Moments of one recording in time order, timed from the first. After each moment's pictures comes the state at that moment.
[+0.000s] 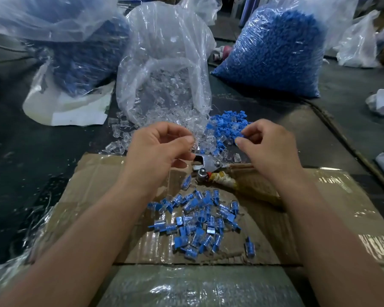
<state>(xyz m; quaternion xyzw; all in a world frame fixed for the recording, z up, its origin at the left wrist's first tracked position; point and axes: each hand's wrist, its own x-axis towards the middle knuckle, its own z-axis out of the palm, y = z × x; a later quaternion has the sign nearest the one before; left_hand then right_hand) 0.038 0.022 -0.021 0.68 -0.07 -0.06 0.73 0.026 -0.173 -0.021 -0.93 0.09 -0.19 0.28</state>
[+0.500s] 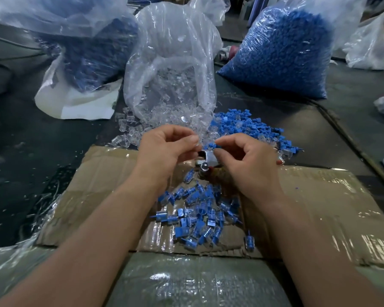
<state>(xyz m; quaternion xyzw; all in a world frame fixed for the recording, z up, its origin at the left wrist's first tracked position) 0.033 0.010 -0.029 0.62 -0.01 -0.08 0.78 0.001 -0.136 -0.037 -0.88 -0.02 -0.21 0.42</state>
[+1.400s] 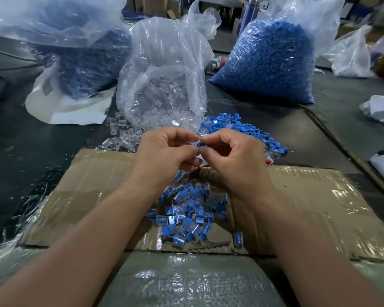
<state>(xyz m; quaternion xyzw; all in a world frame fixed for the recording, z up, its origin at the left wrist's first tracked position) 0.017 0.000 -0.027 0.68 -0.12 -0.05 0.72 -0.004 -0.135 -0.030 -0.87 -0.08 -0.23 0.43</state>
